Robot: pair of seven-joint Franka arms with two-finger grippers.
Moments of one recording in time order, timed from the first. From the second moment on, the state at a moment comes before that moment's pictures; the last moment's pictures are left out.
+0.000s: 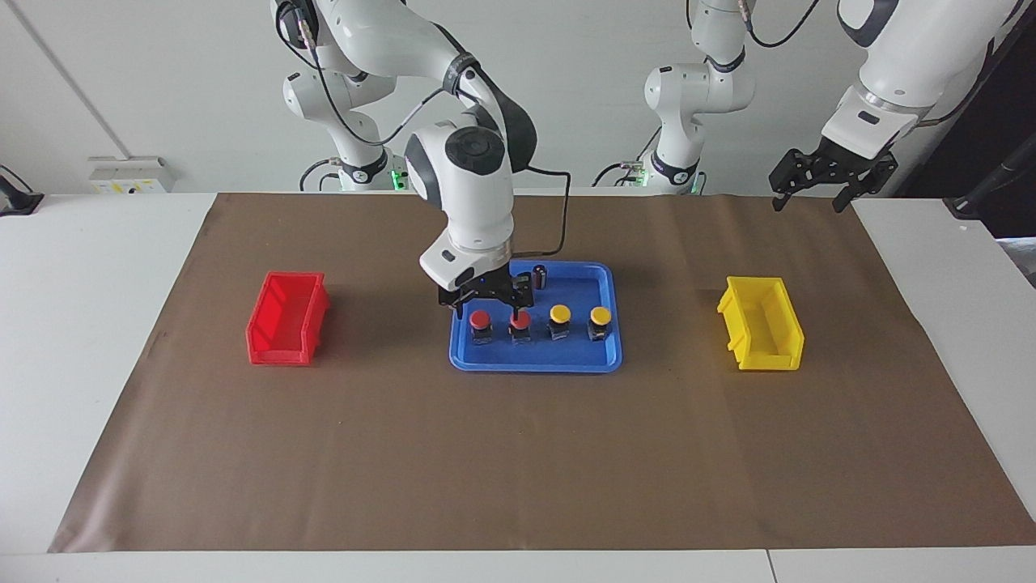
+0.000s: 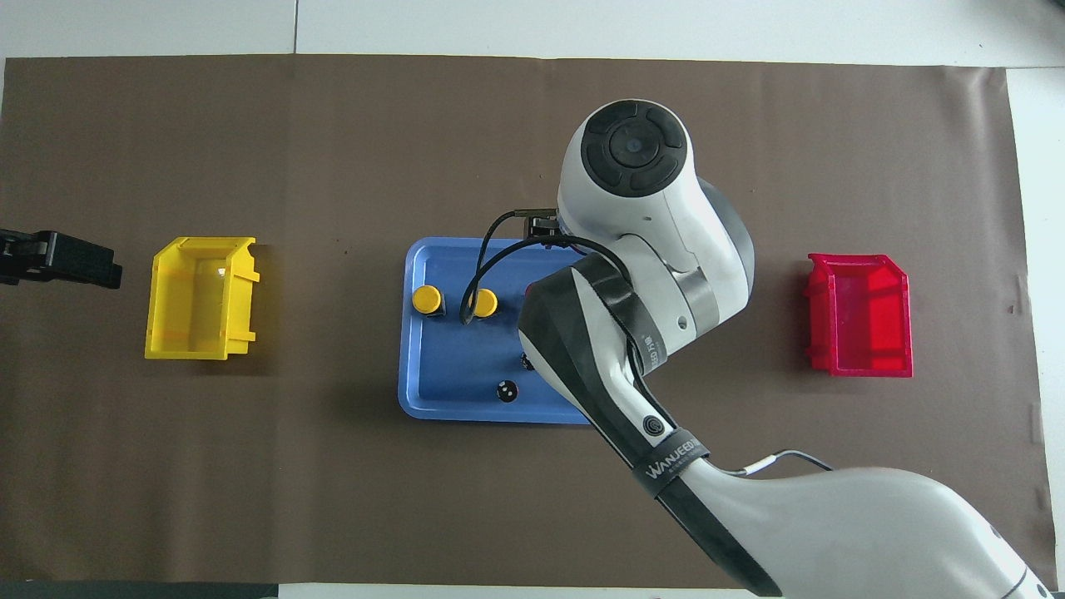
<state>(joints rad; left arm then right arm) -0.09 -0.07 -0.03 -1.61 0.00 1.50 0.02 0.50 0.40 0.00 -1.57 -0.03 2.00 0.58</state>
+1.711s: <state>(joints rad) -0.19 -0.08 -0.05 -1.78 -0.01 1.80 -0.19 0.39 0.25 -0.01 -1.64 -0.03 1.85 0.35</state>
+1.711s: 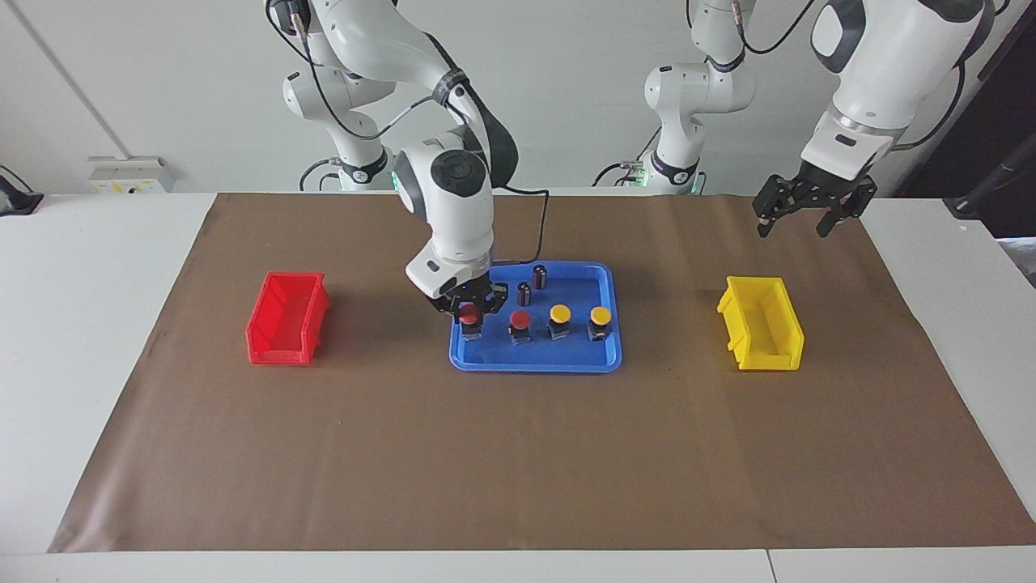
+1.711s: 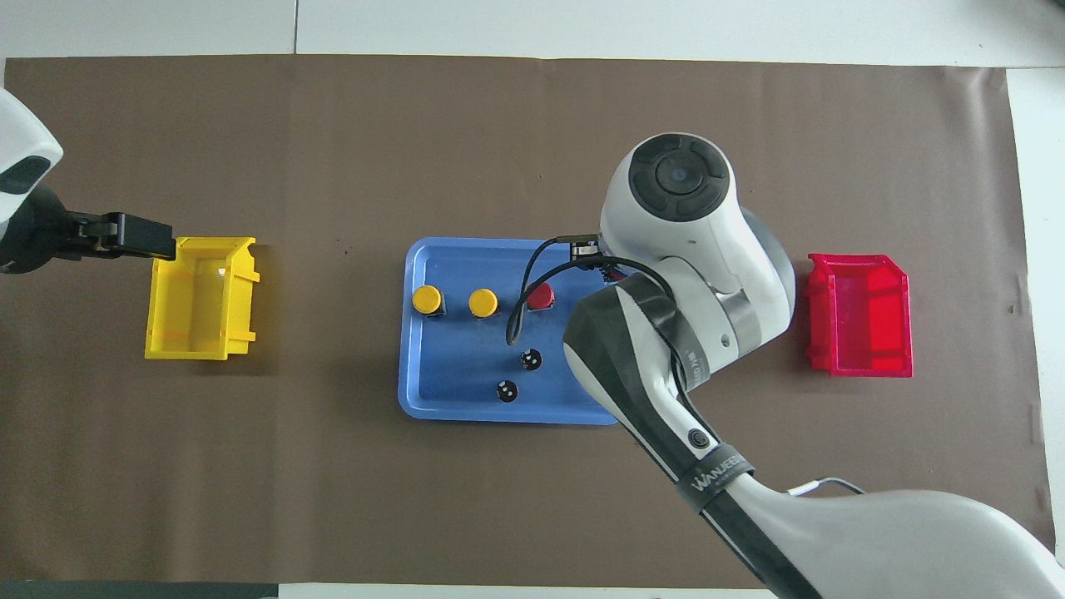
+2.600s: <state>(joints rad) -0.50 0.21 -0.06 -1.94 -0.01 2.19 -0.55 -0.11 -0.04 0.00 -2.15 -0.02 2.15 -0.30</state>
